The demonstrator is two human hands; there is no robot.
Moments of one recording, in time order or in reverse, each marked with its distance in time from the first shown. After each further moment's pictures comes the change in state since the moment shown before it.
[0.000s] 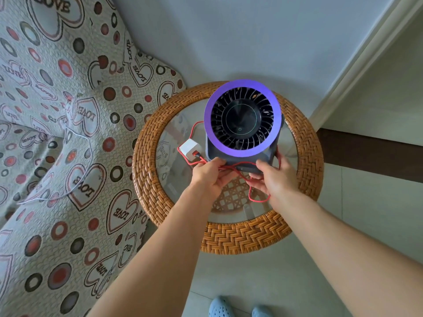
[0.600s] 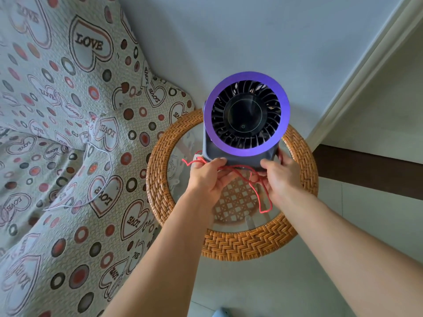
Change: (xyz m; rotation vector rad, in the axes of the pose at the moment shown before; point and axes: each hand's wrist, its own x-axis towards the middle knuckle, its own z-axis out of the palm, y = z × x) left_hand -0.071 0.052 0.009 -0.077 -0.123 0.149; right_hand -0.034 -0.063 0.012 0.042 -0.036 -0.167
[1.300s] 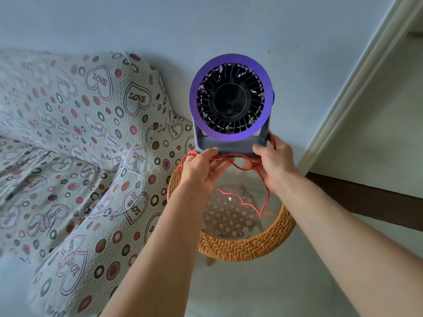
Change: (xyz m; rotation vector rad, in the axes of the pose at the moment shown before) left_hand -0.127 0.108 0.039 -0.172 -0.080 0.113; right_hand -0.102 -0.142 0.020 0.073 -0.183 -0.169
